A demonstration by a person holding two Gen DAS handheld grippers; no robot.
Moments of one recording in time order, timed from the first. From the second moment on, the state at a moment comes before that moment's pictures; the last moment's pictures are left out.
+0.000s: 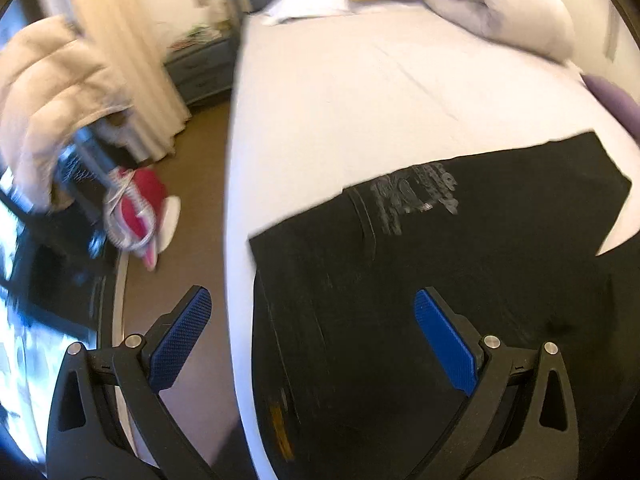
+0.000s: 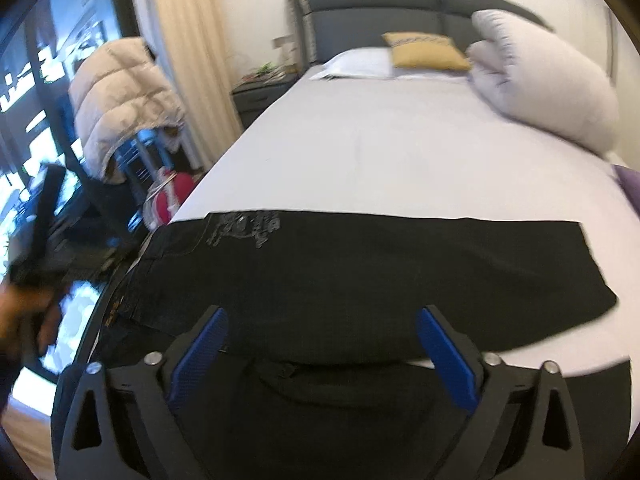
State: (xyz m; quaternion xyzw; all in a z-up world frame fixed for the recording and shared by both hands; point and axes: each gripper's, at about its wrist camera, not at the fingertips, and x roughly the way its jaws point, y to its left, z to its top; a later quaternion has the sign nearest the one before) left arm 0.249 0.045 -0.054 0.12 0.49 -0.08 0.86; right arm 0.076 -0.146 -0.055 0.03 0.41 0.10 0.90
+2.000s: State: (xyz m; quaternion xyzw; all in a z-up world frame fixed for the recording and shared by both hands) left arm 0.301 0.055 -0.077 0.20 0.44 -0.25 0.84; right arm 0.277 -0.056 -0.104 -0.22 0.51 0.34 0.76
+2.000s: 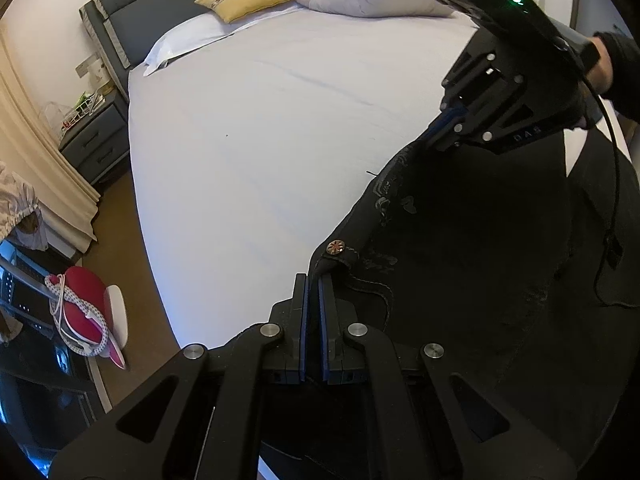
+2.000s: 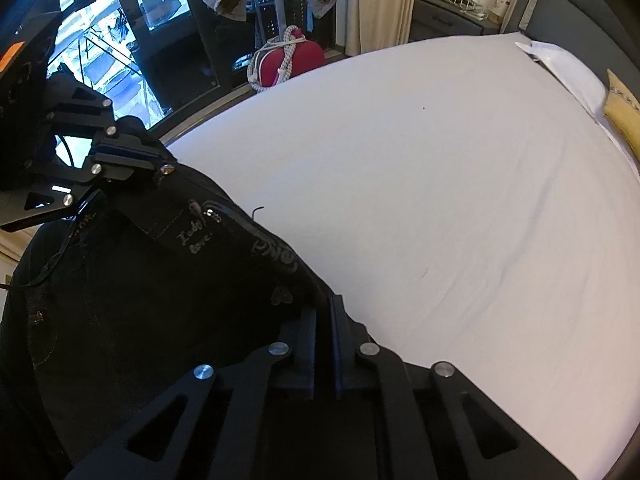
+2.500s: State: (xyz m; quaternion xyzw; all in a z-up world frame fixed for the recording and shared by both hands) left arm 0.206 0.065 -0.058 0.19 0.43 -0.27 0.84; right arm 0.173 -0.010 -0.094 -0.21 0.47 0.39 0.76
